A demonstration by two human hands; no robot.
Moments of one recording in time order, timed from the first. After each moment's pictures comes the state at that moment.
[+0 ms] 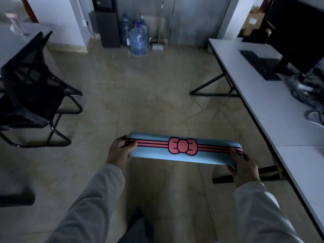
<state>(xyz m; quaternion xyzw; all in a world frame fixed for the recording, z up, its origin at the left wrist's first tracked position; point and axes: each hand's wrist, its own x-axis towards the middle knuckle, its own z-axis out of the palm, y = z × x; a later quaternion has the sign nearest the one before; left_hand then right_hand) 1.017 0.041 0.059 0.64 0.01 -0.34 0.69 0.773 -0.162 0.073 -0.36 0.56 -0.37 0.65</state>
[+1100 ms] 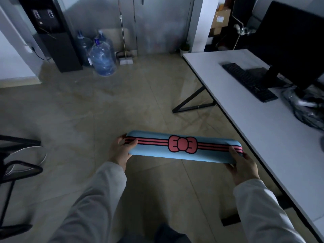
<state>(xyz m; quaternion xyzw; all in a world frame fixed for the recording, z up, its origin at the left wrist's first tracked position) 1.267 -0.335 0.075 0.63 -0.06 -0.41 0.66 0.984 -0.474 0.078 -0.28 0.58 -0.45 0.62</state>
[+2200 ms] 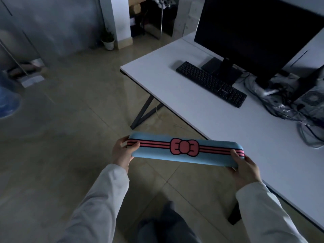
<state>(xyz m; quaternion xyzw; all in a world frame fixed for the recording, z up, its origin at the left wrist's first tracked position) 1.418 -0.766 0.039 0.61 -0.18 -0.58 0.51 1.095 -0.740 0.047 -0.11 0.71 -0.52 0.46</state>
